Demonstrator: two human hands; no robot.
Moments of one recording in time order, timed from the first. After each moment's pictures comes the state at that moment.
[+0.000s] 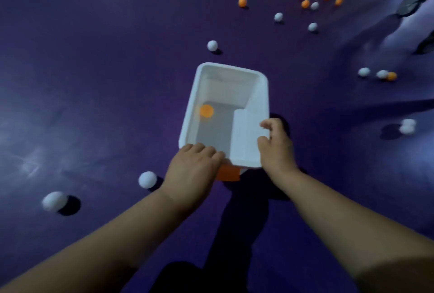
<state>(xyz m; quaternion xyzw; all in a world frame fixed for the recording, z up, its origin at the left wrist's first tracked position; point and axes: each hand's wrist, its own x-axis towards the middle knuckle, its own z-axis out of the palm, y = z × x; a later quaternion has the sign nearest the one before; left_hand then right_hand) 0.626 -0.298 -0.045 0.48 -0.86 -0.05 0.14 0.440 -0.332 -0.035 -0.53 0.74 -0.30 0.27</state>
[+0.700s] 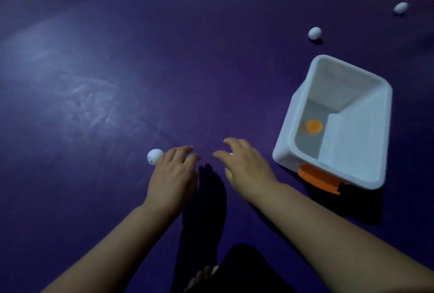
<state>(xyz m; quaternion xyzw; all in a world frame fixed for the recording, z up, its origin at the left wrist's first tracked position) 0.809 -0.223 -0.106 0.71 -0.69 -0.13 0.10 0.646 -0.298 -0.080 -0.89 0.42 0.02 0.16</state>
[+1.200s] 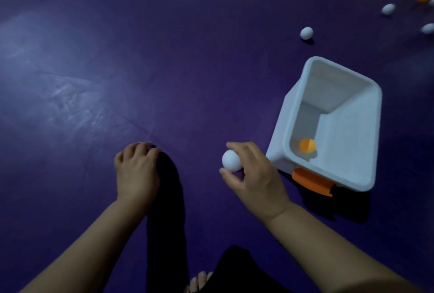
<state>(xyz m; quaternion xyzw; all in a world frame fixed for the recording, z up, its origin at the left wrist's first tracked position) 0.849 -0.236 -0.133 0.81 -0.58 -0.06 0.06 0.624 -0.283 -0.065 -0.82 0.46 -0.24 0.22</state>
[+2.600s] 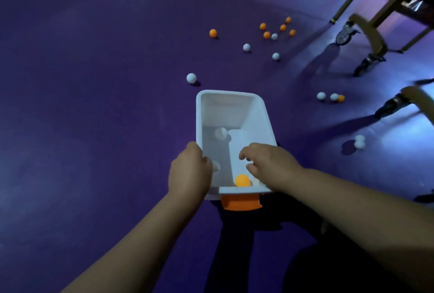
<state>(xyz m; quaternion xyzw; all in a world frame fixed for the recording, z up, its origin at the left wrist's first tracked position) 0.622 -0.395 -0.016 0.67 -0.61 -0.35 0.24 0.447 -0.387 0.033 -0.76 0.64 0.12 0.10</state>
